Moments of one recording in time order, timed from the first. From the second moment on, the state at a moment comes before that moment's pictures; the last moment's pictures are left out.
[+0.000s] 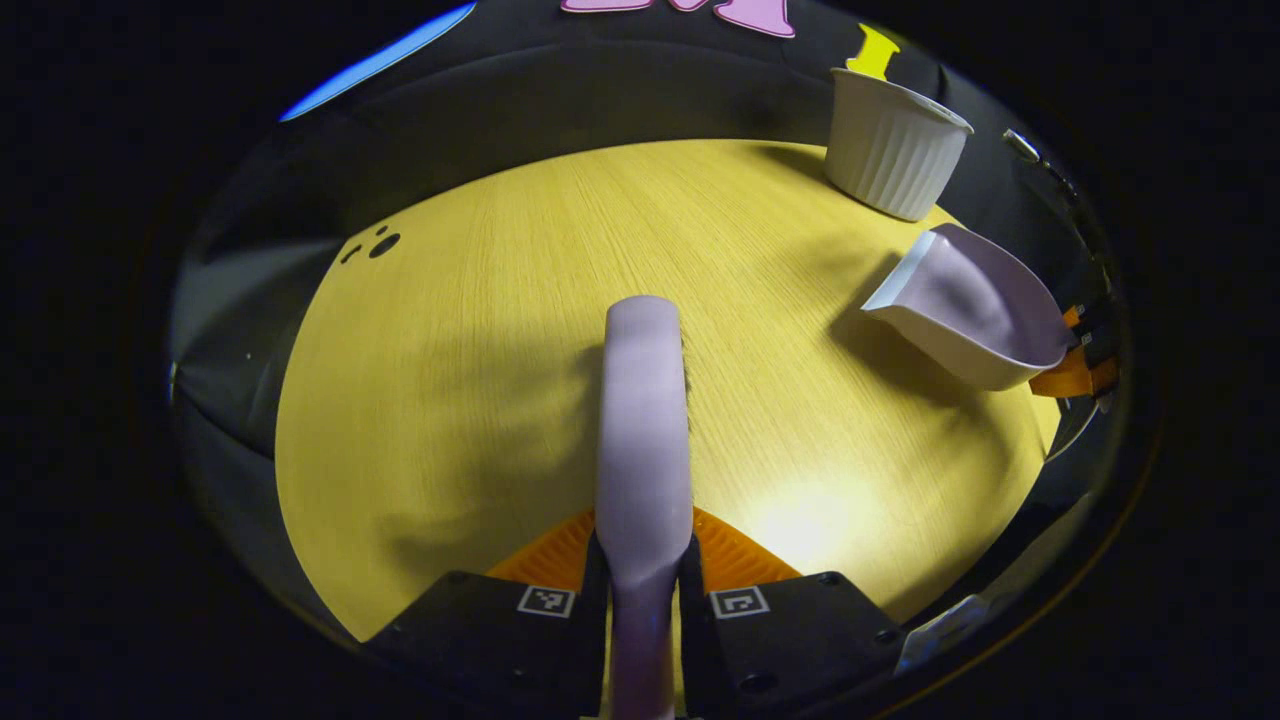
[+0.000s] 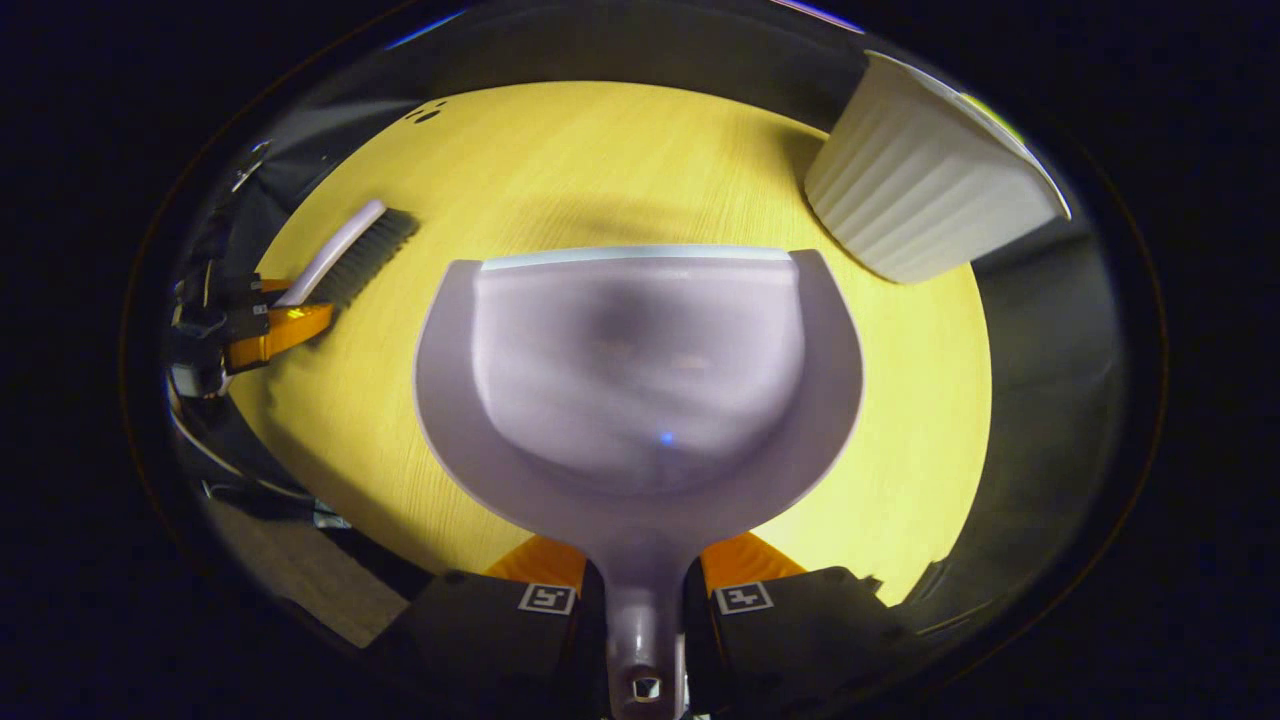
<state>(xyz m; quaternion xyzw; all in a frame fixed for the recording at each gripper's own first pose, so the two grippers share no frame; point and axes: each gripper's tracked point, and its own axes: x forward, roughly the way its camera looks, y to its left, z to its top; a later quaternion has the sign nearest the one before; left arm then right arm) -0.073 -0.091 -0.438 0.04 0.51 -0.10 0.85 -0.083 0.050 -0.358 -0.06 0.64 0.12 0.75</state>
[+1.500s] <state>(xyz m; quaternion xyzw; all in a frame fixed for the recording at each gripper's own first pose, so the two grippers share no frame) -0.079 -0.100 -0.258 0.02 0.37 -0.02 0.93 -0.037 0.035 -0.230 -0.01 0.46 0.11 0.88</state>
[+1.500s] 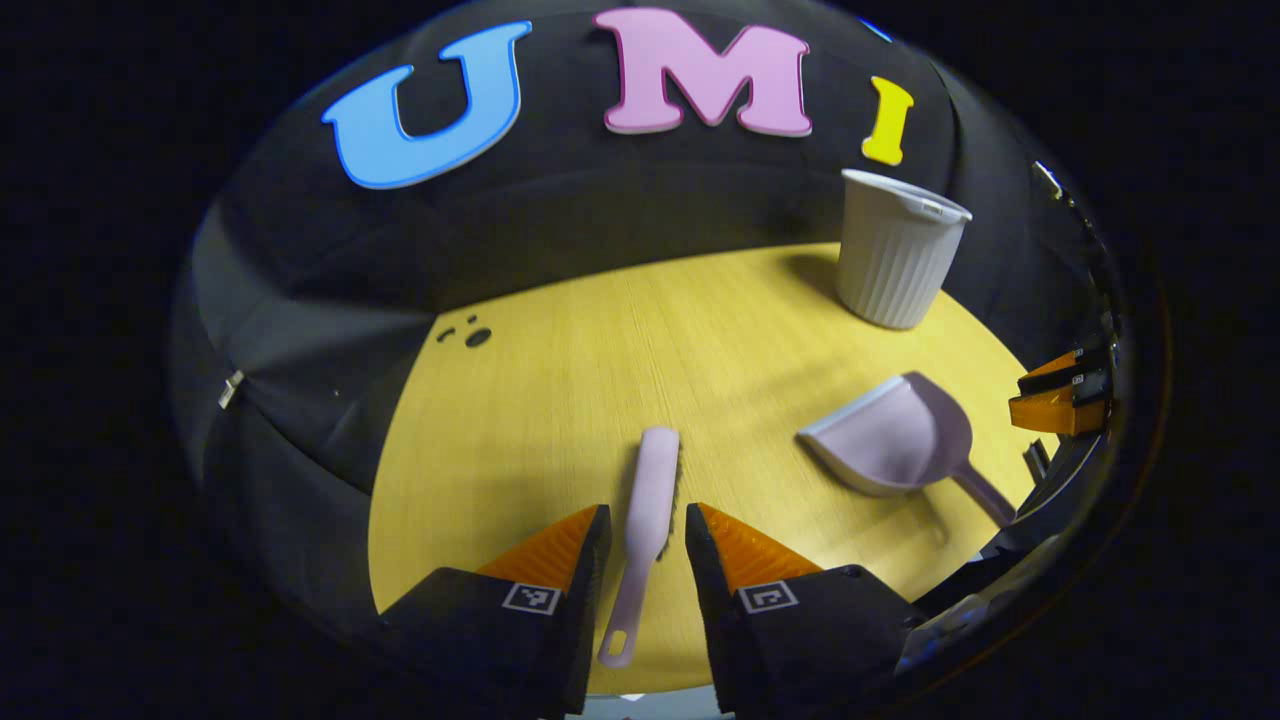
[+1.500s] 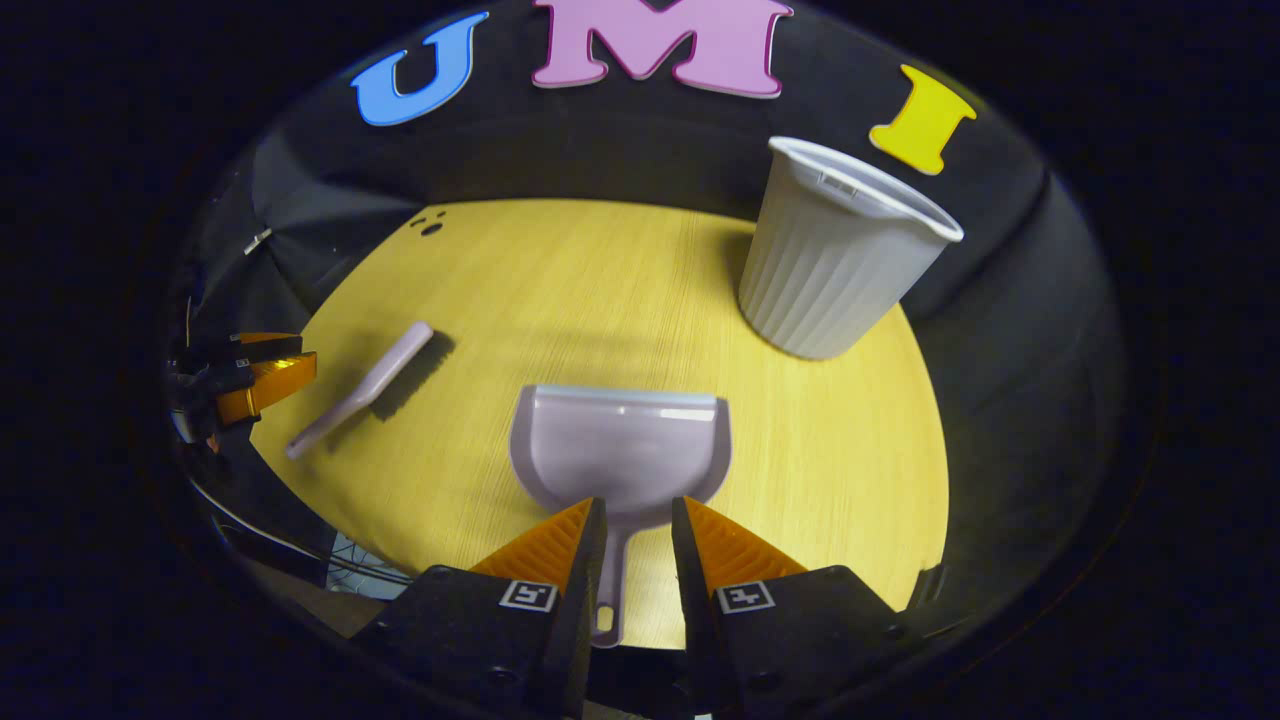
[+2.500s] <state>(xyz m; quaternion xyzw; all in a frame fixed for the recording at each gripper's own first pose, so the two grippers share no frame) -0.093 -0.141 -0.106 0.01 0.17 0.03 0.99 0.002 0.022 -0.073 -0.01 0.18 0.16 0.97</state>
